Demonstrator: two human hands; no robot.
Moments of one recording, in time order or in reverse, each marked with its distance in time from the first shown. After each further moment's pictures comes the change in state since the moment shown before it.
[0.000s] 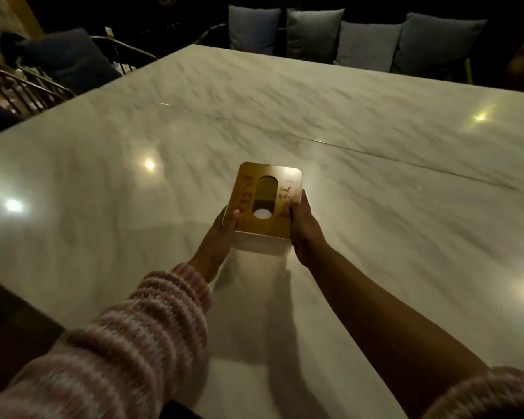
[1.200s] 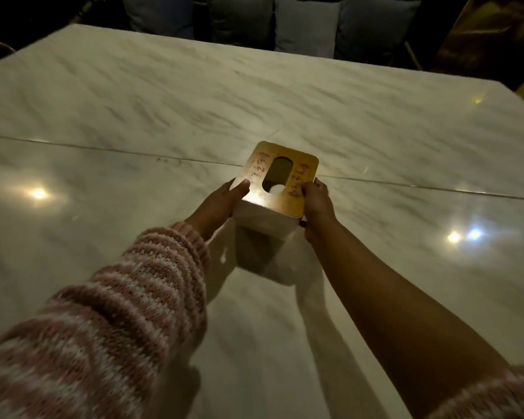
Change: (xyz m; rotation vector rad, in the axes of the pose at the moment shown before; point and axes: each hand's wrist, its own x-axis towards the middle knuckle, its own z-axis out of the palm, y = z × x) left_hand 0.477 0.005 -0.111 0.112 -0.483 0.023; right_hand 0.378 -0.027 0.089 0.026 0.629 0.067
